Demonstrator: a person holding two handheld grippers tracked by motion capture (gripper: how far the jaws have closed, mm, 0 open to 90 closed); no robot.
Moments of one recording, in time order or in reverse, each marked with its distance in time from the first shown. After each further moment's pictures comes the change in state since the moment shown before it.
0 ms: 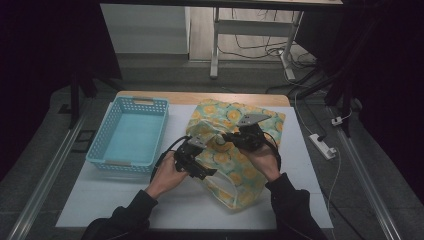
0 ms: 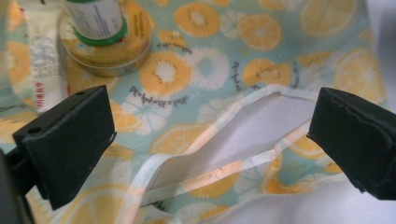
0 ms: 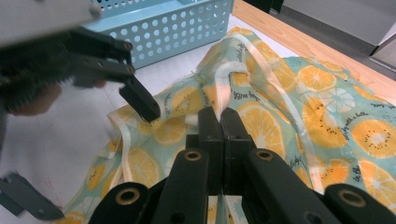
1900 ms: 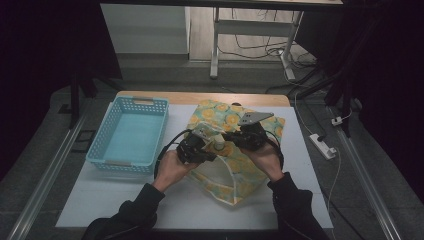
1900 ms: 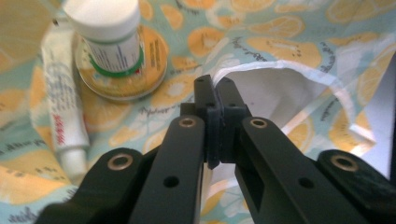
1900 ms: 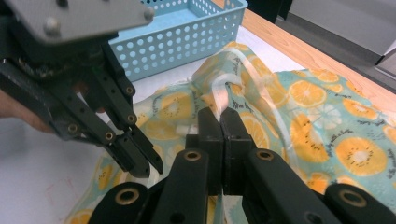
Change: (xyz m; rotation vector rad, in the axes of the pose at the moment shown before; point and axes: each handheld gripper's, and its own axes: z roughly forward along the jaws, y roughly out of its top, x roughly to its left) left arm 0.004 0.025 -0.018 0.017 -0.050 -0.093; right arm 0.007 0.013 -0.015 -0.013 0.028 -0.027
